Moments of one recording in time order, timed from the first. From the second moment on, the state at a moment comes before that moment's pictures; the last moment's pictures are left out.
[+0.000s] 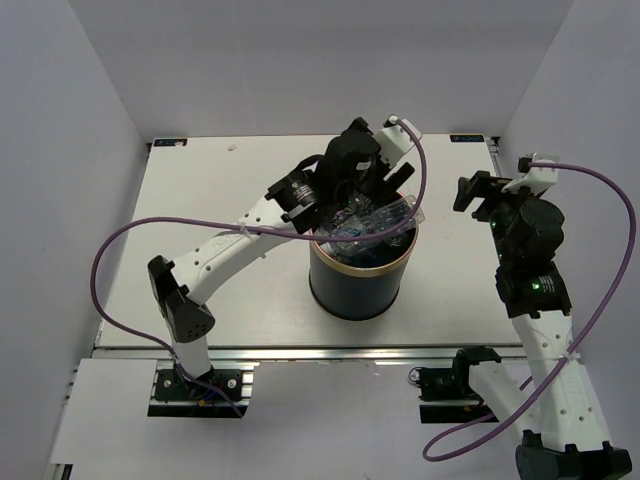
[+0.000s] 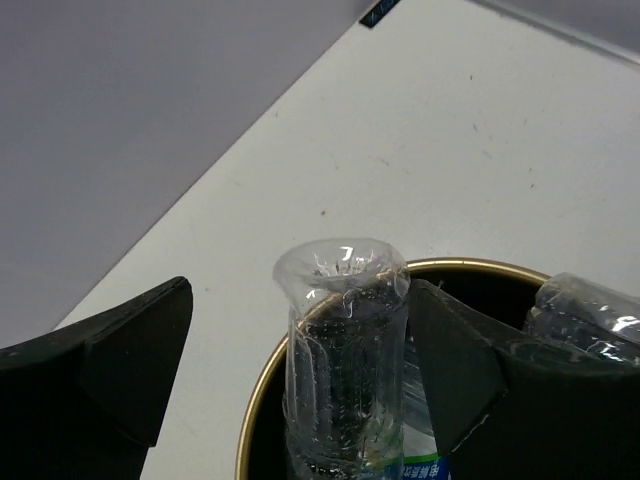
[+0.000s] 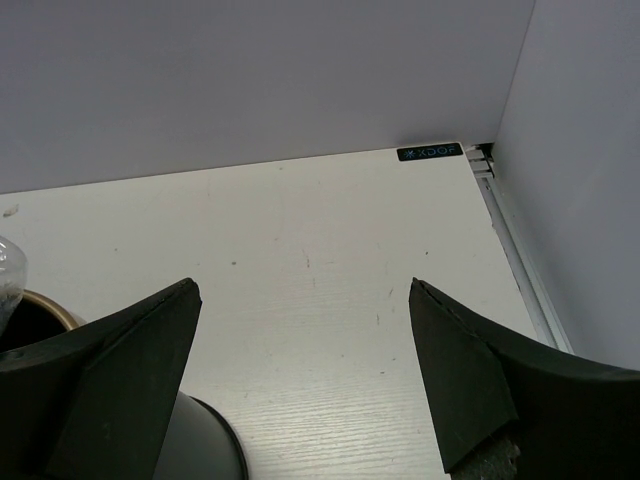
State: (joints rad) left arm -0.97 1.80 2.00 -0.52 -0.36 0.27; right arm 0.13 0.75 0.95 -0.21 0.12 0.12
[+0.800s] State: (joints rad) left arm 0.03 1.35 1.26 -0.28 -0.22 -0.40; right arm 0.05 0.96 1.05 -0.37 0.30 0.22
